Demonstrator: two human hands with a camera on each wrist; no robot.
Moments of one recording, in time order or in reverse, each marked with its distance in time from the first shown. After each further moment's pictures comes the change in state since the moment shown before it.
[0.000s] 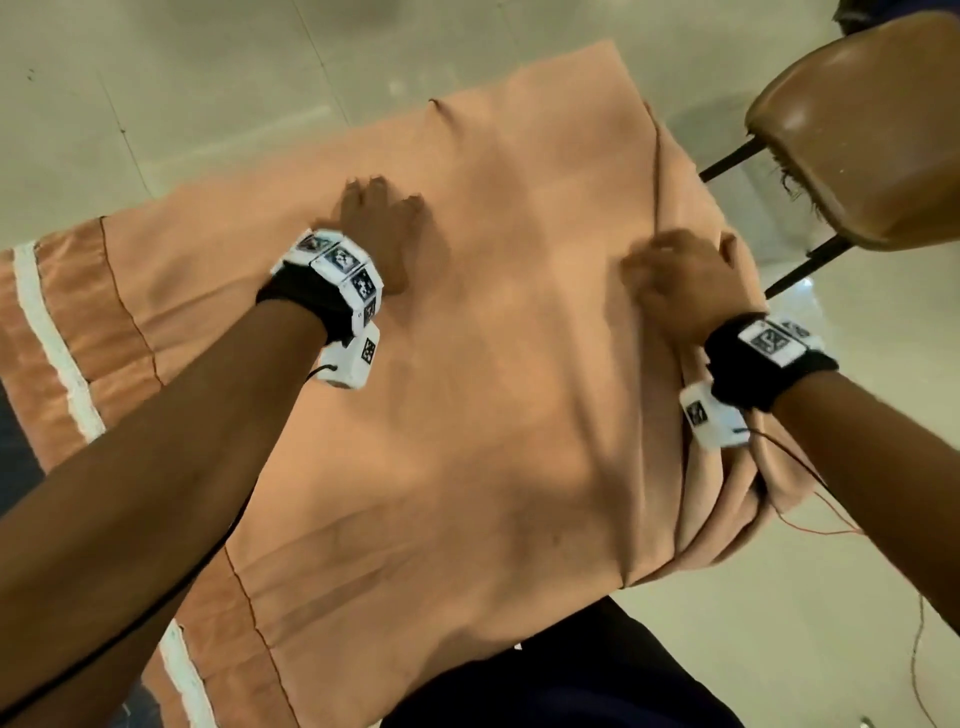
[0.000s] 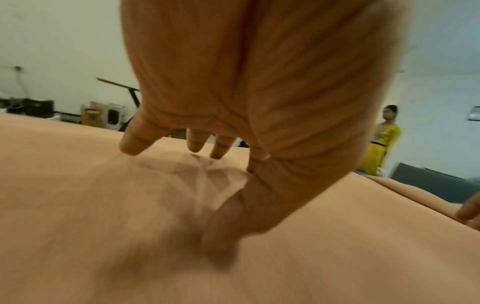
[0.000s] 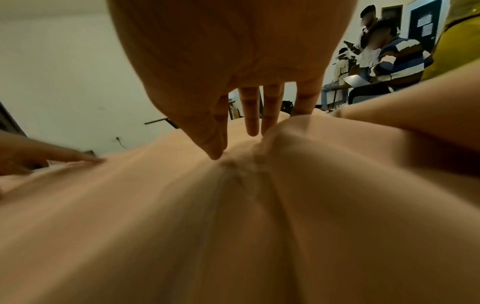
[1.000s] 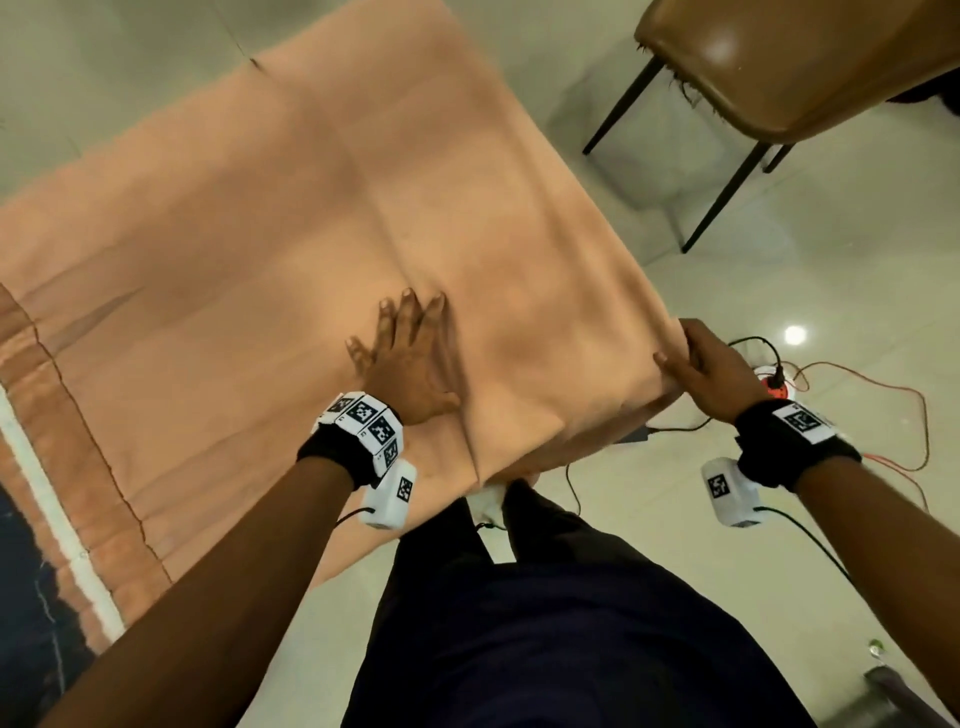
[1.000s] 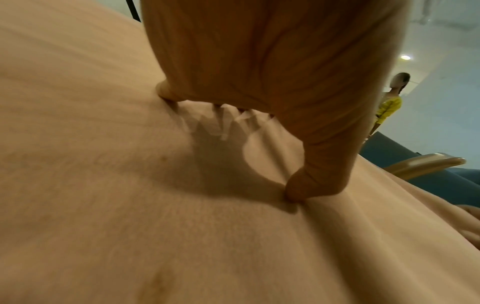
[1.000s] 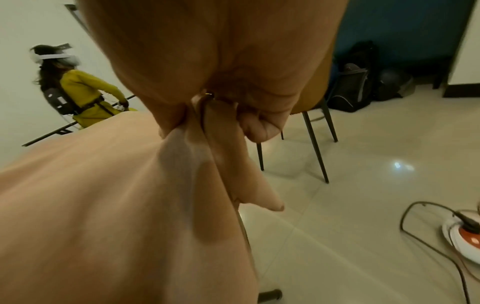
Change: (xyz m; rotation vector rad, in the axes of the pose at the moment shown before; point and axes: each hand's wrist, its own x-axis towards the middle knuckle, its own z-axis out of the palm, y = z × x) left_hand -0.155 0.224 0.135 -0.179 -0.094 0.056; right_hand -0.234 0.214 0.081 0.642 -0.096 0.289
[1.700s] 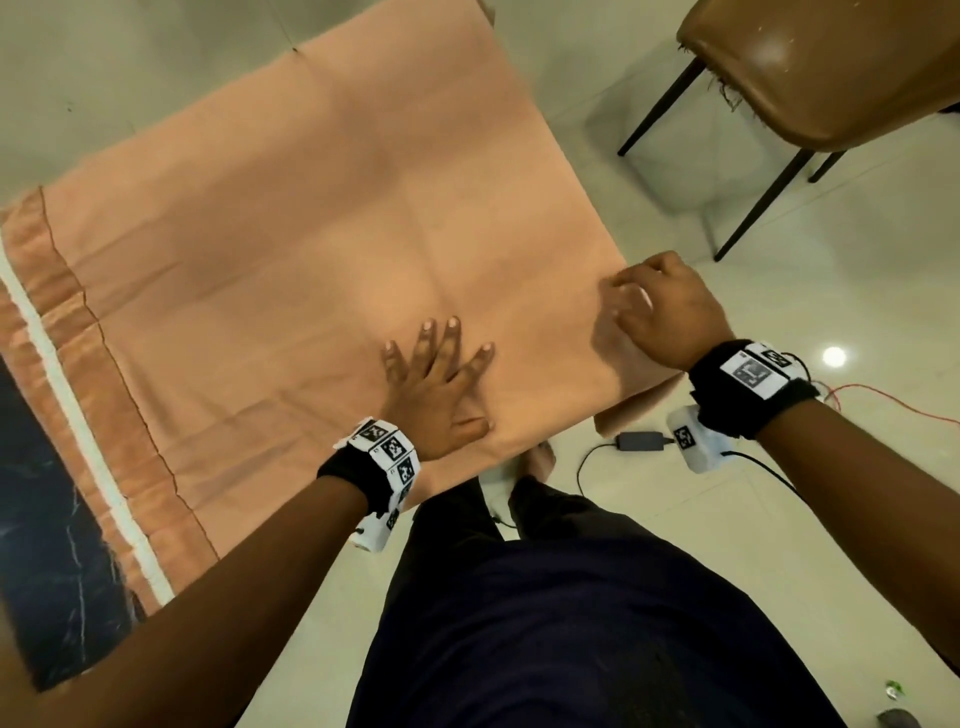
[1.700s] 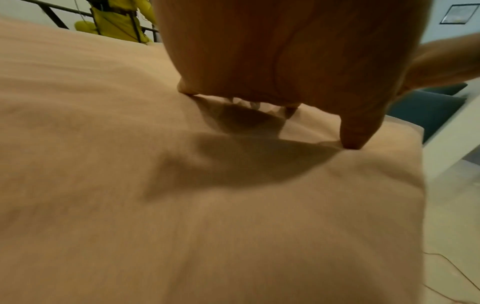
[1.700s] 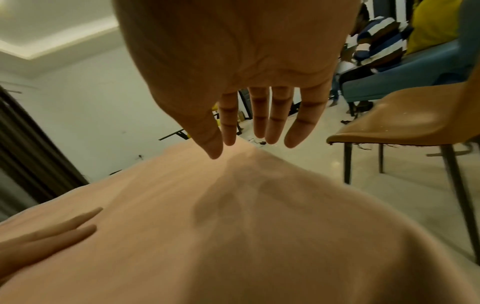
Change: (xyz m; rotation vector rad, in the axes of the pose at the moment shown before) left_hand -0.031 -0.002 0.048 0.276 0.087 0.224; right_hand 0.046 -0.089 0.003 -0.361 0.103 -0.292
